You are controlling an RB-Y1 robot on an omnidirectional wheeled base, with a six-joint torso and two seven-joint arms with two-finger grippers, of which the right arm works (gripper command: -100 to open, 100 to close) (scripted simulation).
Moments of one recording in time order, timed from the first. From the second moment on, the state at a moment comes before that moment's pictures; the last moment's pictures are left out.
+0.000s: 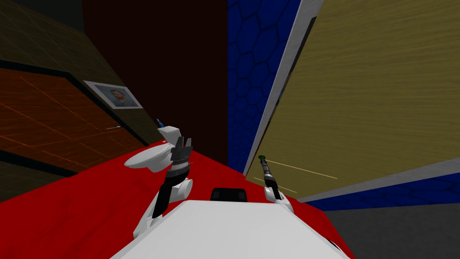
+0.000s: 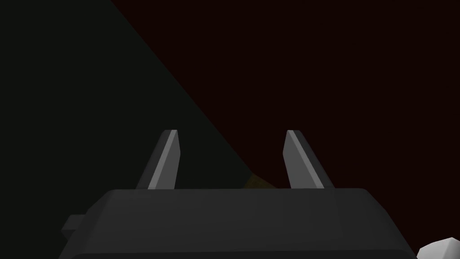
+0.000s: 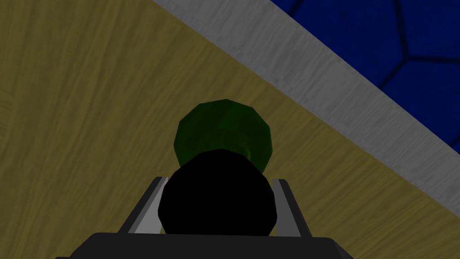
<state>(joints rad) -0.07 -0.19 -0.32 -0.62 0.05 -0.85 0.39</state>
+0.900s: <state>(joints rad) -0.08 -0.19 -0.30 -0.61 -0.01 -0.85 0.18</state>
